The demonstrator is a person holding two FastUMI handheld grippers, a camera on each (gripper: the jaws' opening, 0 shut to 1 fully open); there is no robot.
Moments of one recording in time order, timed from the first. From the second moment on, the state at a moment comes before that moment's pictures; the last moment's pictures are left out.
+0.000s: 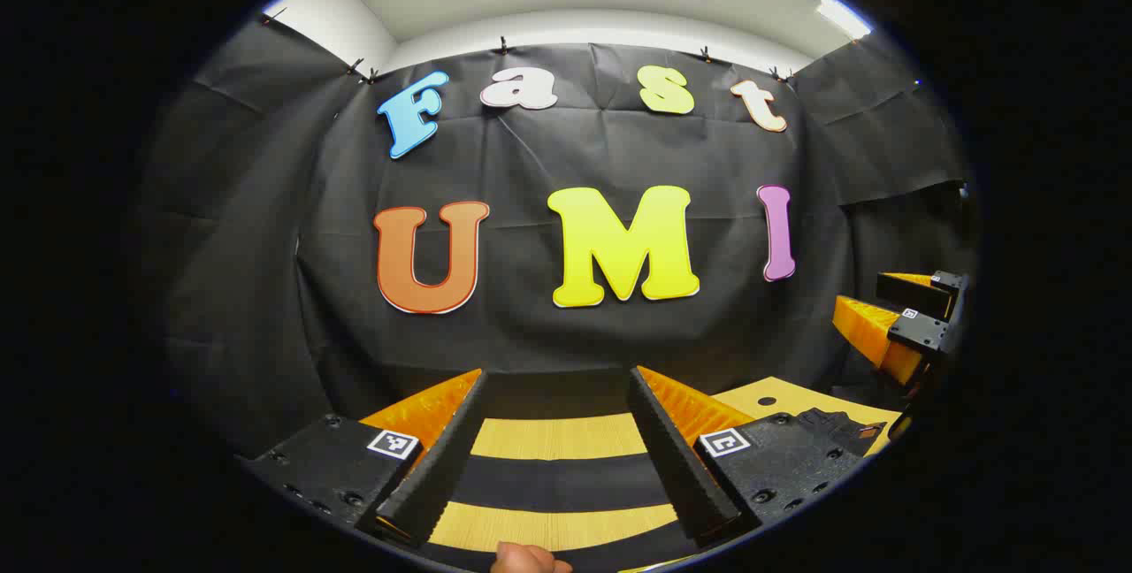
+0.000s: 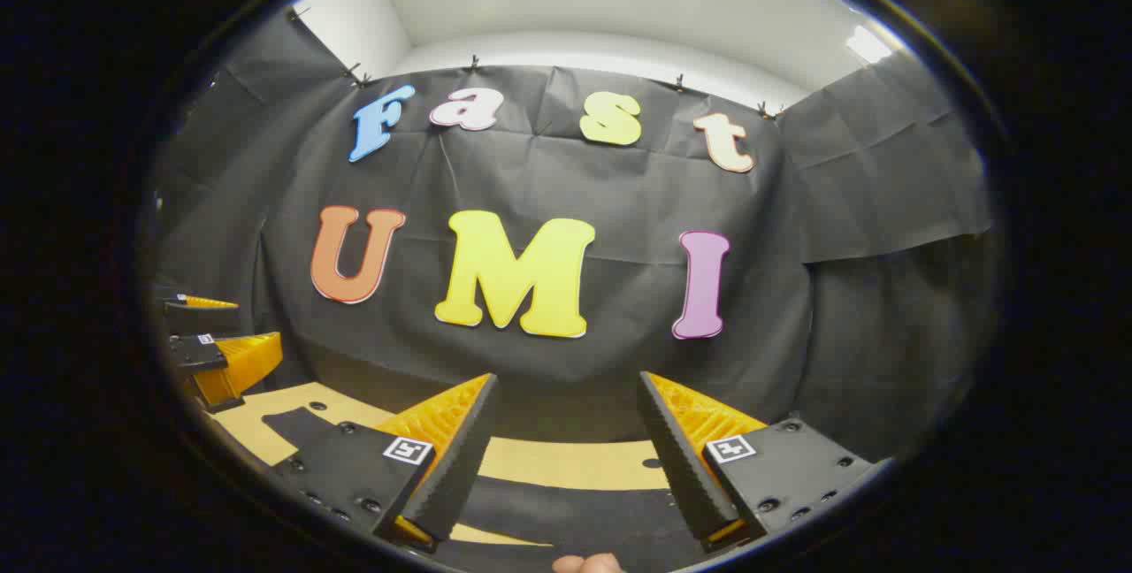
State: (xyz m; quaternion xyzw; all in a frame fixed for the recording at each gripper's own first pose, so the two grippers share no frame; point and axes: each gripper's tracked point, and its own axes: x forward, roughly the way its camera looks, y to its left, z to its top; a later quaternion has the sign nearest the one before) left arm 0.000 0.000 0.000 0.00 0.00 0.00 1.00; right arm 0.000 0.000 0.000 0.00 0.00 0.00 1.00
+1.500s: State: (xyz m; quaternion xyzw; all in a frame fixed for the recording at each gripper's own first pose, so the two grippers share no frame) left arm -0.015 0.046 -0.026 -0.01 0.05 0.05 1.00; right arm 0.009 0.017 -0.025 0.01 0.04 0.04 1.00
